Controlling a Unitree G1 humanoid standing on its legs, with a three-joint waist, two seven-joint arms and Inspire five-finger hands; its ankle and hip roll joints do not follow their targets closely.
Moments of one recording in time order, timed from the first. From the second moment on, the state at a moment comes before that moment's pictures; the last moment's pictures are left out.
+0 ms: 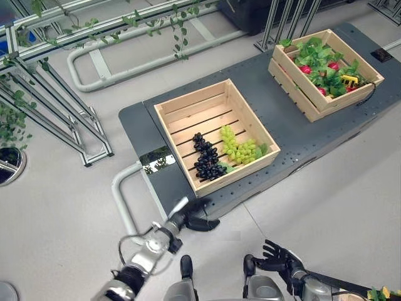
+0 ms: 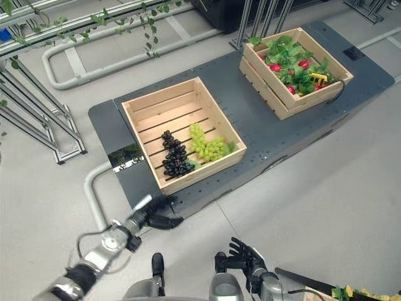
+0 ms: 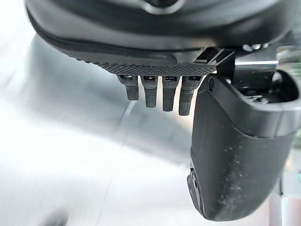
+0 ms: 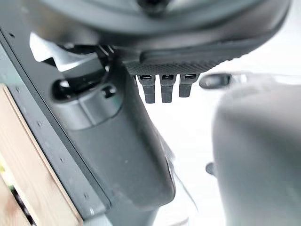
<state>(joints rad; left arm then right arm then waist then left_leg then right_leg) -0.24 0.54 -0.49 0.53 -0.03 -0.23 -0.01 0.02 -0.26 0.27 1.01 0.52 -0.18 0.22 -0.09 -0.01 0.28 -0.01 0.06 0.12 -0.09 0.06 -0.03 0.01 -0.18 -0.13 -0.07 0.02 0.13</state>
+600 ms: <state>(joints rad) -0.47 0.73 -0.52 0.23 0.19 -0.31 0.32 0.00 -0.33 0.28 1.03 0.53 -0.21 0.22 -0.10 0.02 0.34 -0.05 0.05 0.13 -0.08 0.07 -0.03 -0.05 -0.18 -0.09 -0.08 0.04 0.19</state>
